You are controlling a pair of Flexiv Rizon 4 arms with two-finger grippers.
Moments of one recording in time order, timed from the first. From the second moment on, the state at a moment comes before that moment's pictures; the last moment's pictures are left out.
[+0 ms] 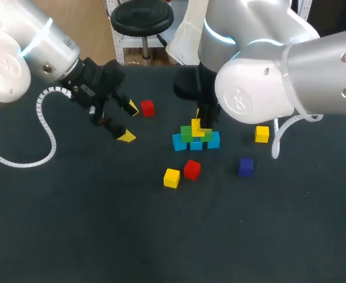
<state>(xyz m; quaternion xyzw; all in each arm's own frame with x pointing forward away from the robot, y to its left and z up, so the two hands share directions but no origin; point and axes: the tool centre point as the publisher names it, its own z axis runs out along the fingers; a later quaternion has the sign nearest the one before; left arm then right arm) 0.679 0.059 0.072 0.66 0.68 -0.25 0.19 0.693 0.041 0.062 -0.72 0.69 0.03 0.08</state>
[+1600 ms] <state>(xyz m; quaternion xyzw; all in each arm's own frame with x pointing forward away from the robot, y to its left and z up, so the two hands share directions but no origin) 0.679 0.059 0.072 0.66 0.68 -0.25 0.19 0.696 0.015 0.086 -0.71 0.70 0.06 0.11</state>
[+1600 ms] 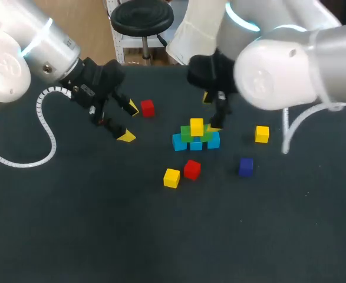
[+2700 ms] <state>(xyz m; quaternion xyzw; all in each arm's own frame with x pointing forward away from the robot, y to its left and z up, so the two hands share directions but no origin) 0.679 0.059 0.072 0.66 0.68 -0.25 0.19 0.683 -0.128 0.037 -0.63 0.76 0.06 0.11</state>
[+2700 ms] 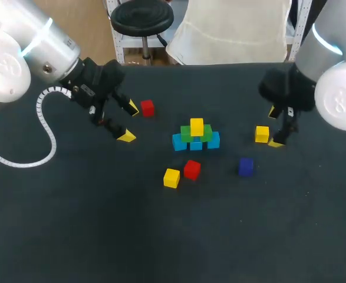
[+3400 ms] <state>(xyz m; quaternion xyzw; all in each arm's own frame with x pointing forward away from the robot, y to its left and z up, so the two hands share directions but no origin) 0.679 0.059 0.072 0.66 0.68 -0.25 0.19 0.705 -0.124 0.005 -0.64 0.76 0.08 0.09</state>
